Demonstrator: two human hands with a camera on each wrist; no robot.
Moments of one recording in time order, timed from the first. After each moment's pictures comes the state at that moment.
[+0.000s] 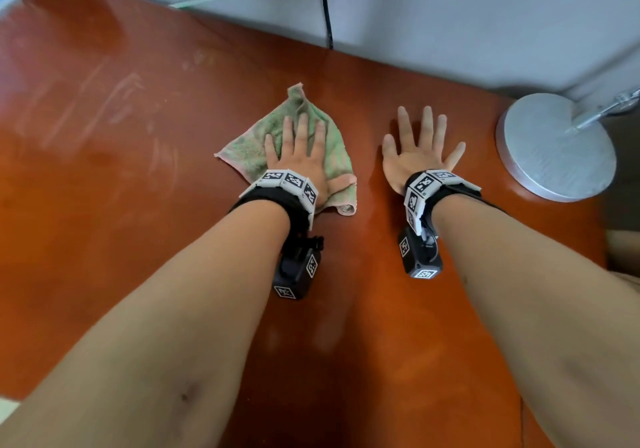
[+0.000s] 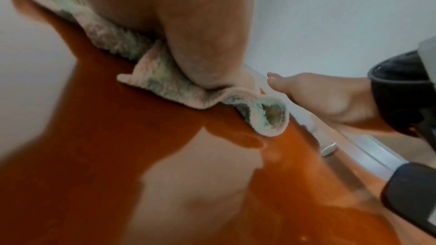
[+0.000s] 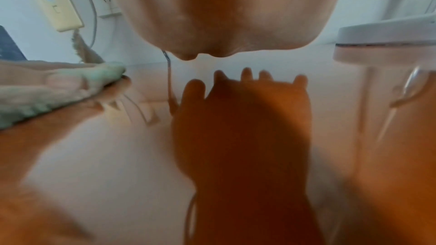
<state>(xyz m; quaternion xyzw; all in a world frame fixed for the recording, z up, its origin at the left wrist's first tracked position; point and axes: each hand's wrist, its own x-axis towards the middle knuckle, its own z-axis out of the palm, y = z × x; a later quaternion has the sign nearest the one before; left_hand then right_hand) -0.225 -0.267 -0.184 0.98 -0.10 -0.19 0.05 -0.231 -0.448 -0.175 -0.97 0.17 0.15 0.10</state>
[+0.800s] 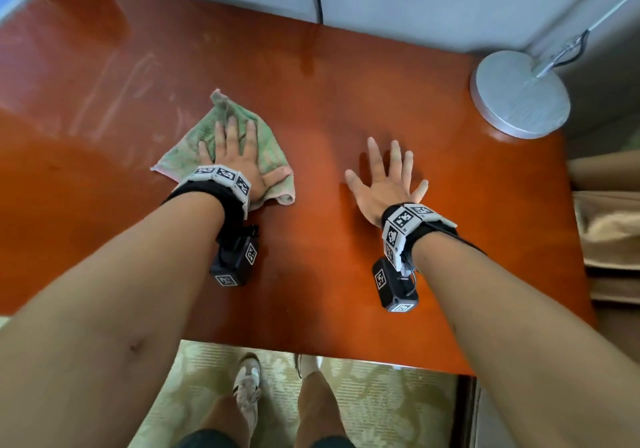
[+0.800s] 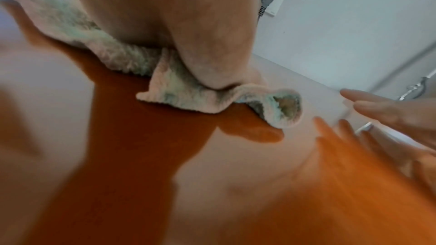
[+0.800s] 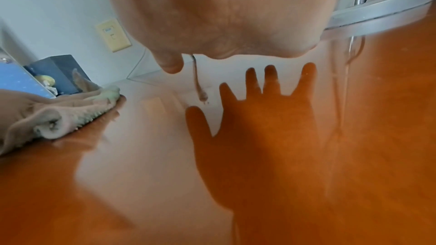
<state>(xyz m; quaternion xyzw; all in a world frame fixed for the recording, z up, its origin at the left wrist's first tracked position) -0.297 -0.150 -0.181 0.98 -0.05 -0.18 0.06 -0.372 -0.374 -0.164 -0.94 0.20 0.20 0.18</state>
